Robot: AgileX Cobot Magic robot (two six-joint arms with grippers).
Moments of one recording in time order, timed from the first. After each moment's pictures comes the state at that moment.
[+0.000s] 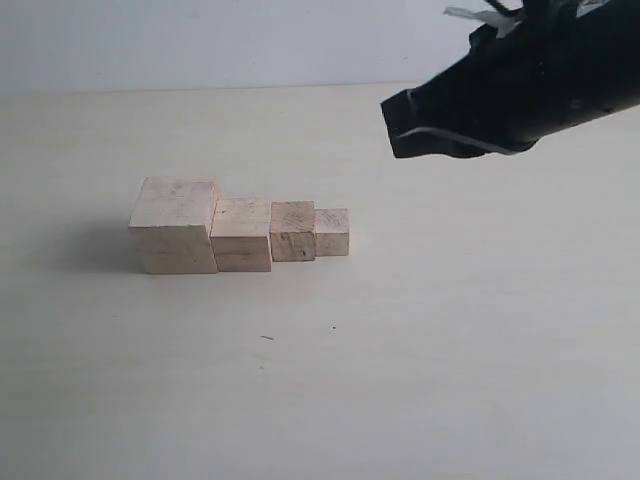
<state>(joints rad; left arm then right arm) -0.03 0.00 0.00 0.05 0.37 -0.17 0.62 1.31 -0.94 0.57 0.63 -0.35</state>
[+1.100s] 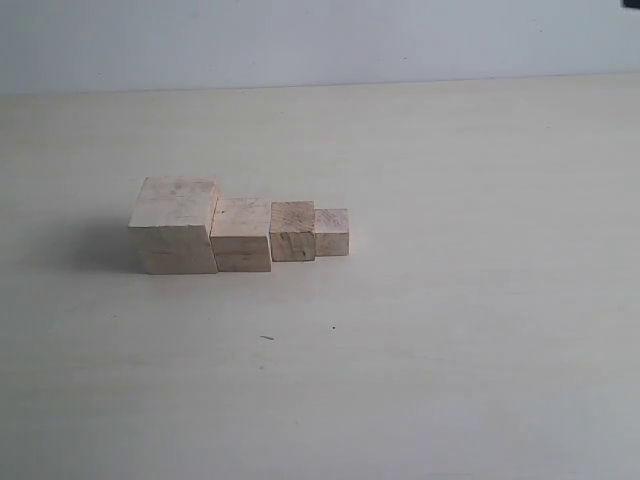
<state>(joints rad) -0.03 0.00 0.00 0.05 0.37 -0.17 0.39 0.92 -0.94 0.16 0.64 0.00</state>
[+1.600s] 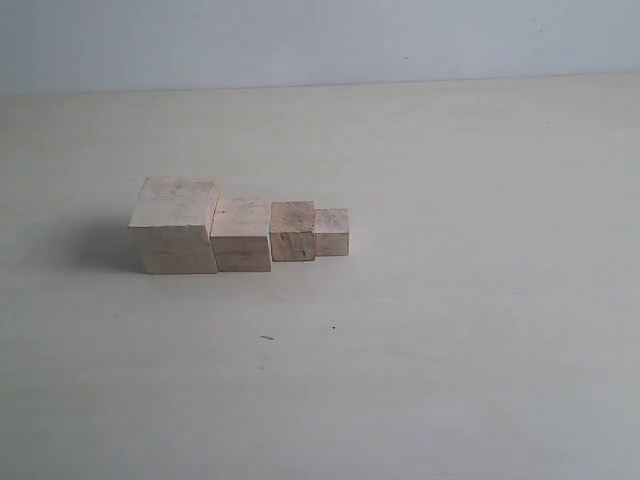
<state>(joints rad) -0.03 0.00 0.00 0.05 0.37 -0.17 0.03 0.24 -0.61 0.11 0.64 0.00</state>
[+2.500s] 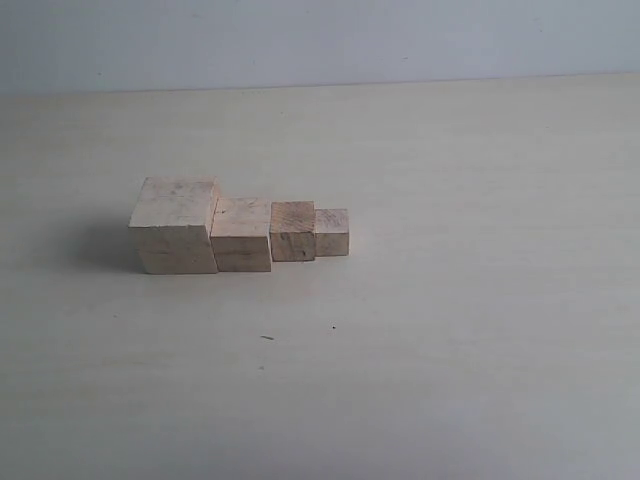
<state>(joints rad) -0.03 0.00 0.00 0.05 0.37 -0.17 0.02 0.01 -0.11 0.11 0.34 0.01</state>
